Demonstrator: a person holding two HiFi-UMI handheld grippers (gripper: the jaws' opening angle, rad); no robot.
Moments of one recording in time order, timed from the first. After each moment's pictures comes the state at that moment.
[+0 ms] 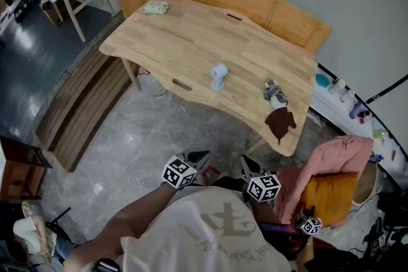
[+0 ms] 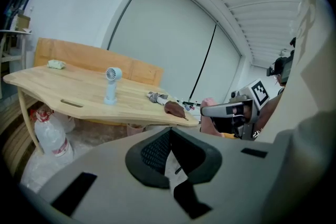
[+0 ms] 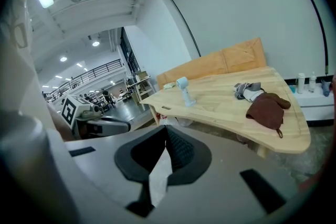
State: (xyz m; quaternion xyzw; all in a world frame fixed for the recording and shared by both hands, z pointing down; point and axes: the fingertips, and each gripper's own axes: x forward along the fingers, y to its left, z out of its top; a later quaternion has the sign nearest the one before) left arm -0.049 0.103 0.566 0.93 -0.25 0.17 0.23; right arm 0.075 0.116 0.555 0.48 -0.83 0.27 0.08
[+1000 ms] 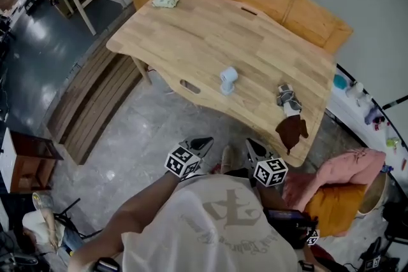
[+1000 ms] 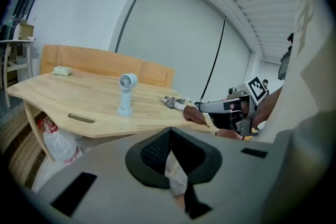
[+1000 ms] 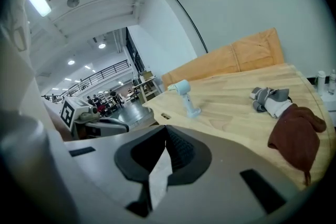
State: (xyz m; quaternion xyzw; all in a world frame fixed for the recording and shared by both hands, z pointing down) left arm -0.057 0.006 0.569 0.91 -0.30 0.18 0.22; right arm 0.071 0.000 0.559 0.44 -0.85 0.28 0.07
